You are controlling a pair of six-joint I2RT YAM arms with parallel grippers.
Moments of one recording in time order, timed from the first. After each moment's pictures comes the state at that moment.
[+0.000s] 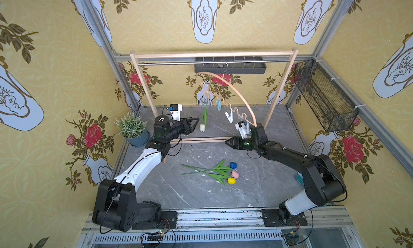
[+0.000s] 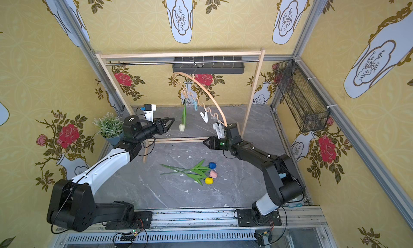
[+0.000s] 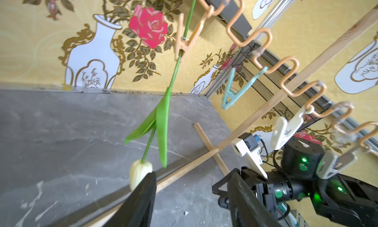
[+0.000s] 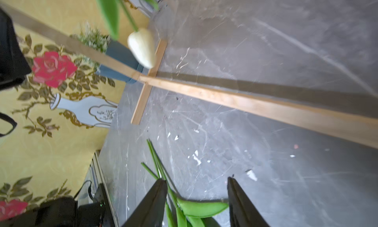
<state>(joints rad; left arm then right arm) -0.27 1.28 0.83 0.26 0.49 -0.52 0.55 1.54 0.82 0.07 -0.55 0.44</state>
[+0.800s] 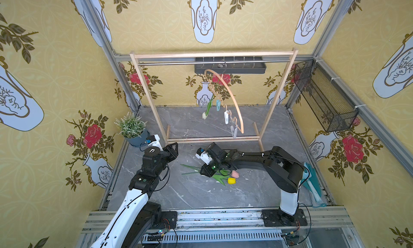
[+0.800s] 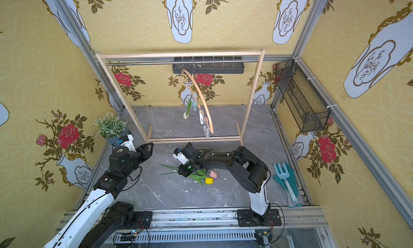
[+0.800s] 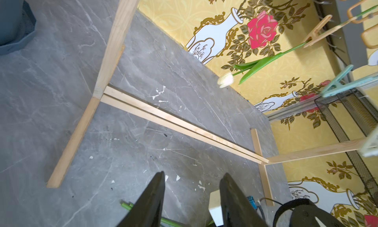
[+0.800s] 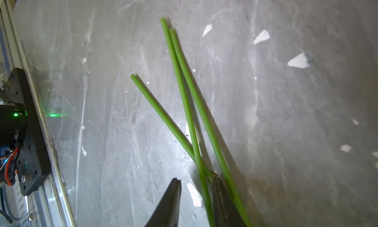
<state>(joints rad) -0.27 0.73 0.48 -0.15 0.03 -0.76 1.02 1.92 1.10 -0.18 -0.35 0.20</state>
